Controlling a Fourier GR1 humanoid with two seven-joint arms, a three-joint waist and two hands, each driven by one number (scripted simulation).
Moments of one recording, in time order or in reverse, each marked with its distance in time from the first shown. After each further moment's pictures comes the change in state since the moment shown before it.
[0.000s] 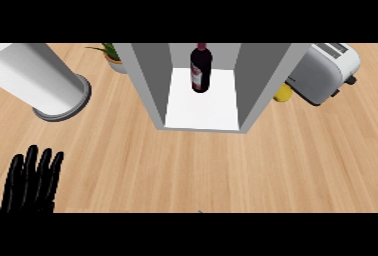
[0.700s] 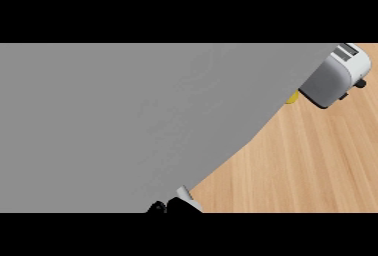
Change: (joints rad) left arm 0.095 0.135 0.233 -0.017 0.169 -0.239 -0.007; right arm -0.580 0.032 0.016 0.294 -0.119 -0.406 0.046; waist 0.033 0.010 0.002
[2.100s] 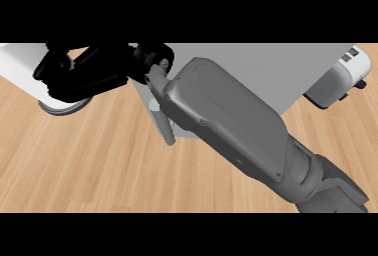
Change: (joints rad) left arm 0.009 0.087 0.285 0.045 0.186 -0.176 0.098; right arm -0.748 0.038 -0.349 1.130 -0.625 0.361 -0.311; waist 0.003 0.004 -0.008
